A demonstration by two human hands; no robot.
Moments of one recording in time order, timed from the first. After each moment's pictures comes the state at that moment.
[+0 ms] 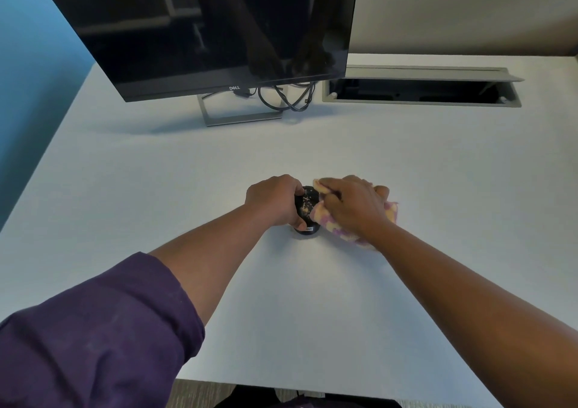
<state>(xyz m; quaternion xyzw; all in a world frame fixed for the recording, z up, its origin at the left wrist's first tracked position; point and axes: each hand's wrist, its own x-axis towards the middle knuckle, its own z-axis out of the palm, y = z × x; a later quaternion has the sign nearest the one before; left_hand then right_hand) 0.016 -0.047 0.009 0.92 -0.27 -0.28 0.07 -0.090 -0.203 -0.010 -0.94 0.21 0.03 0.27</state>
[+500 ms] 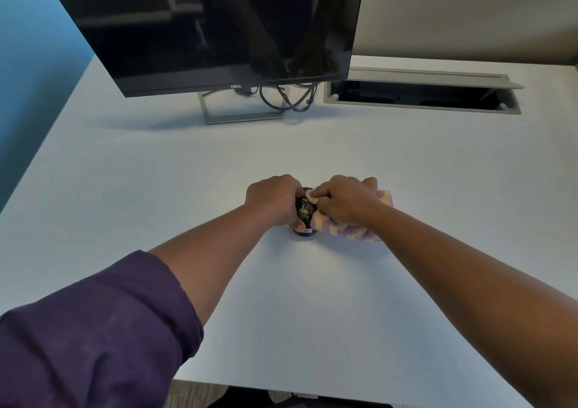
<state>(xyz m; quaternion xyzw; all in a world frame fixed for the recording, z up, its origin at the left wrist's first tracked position) 0.016 -0.050 0.014 0.92 -0.28 -0.28 0.05 -0.059 -0.209 0.005 -0.95 0.14 0.20 0.19</state>
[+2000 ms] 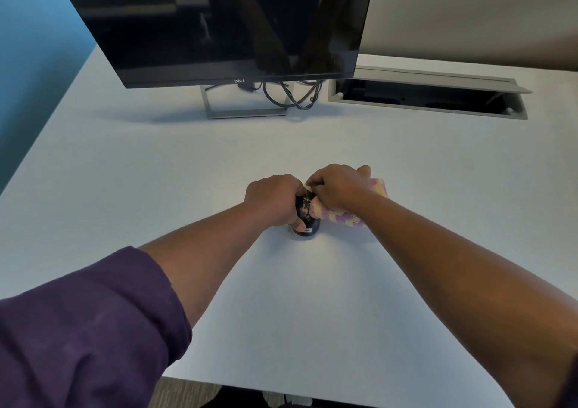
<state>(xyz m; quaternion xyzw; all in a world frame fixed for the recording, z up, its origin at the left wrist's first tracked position) 0.014 -0.047 0.010 0.92 -0.28 -0.27 0.07 -0.031 -0.205 0.004 -0.96 0.15 0.19 0.14</state>
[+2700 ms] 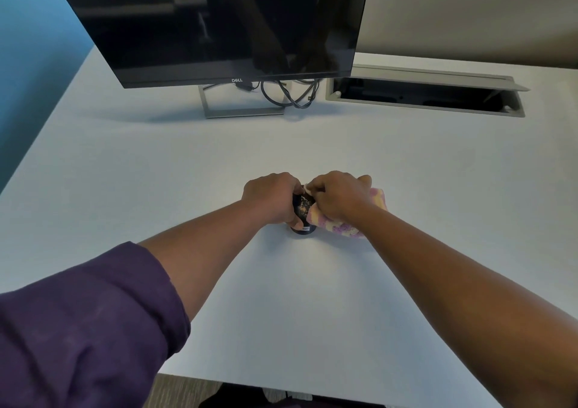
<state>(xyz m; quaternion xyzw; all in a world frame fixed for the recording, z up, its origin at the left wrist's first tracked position) 0.016 -0.047 0.010 0.92 -0.28 -0.28 0.07 -0.055 -0.199 -0.004 -0.95 0.18 0.15 0.19</state>
